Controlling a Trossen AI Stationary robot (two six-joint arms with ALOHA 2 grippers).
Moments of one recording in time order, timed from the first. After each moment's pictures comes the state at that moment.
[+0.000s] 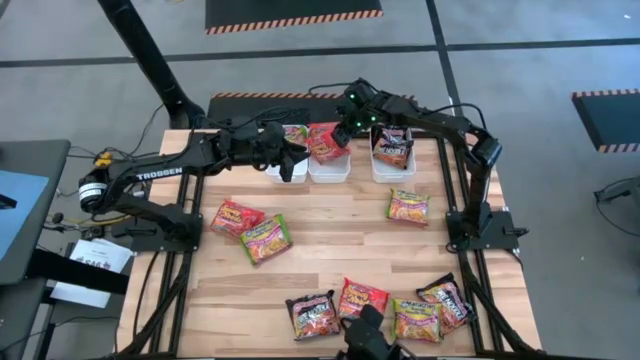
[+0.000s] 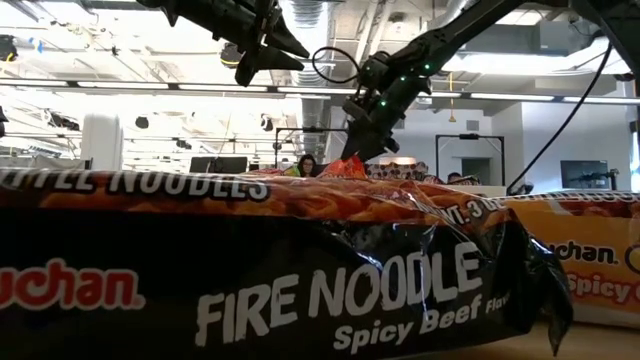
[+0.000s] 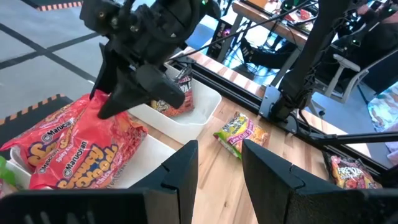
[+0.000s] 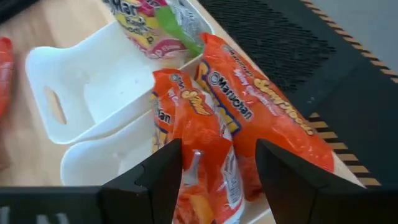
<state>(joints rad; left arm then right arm) 0.40 1.28 1.01 0.03 0.06 -0.34 -0.68 1.92 1.56 -0.47 -0.22 0.03</state>
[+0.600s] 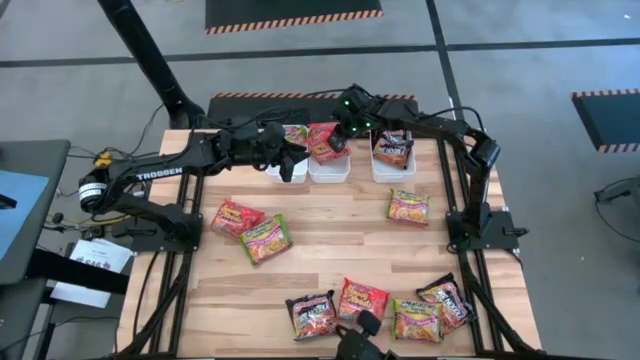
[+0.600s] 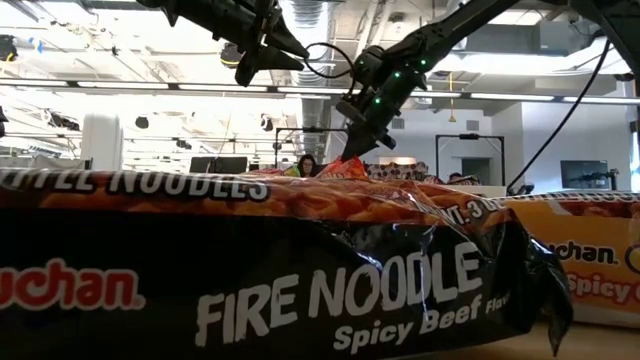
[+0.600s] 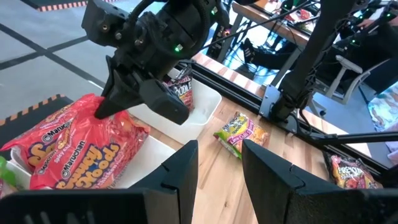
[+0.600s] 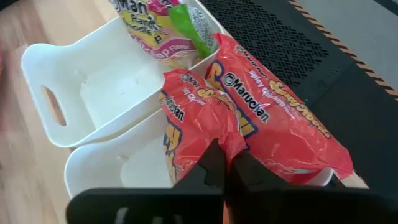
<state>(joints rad) 0.40 1.28 1.01 0.03 0.06 -0.33 -0.63 1.92 1.56 -0.47 -0.13 0.05</state>
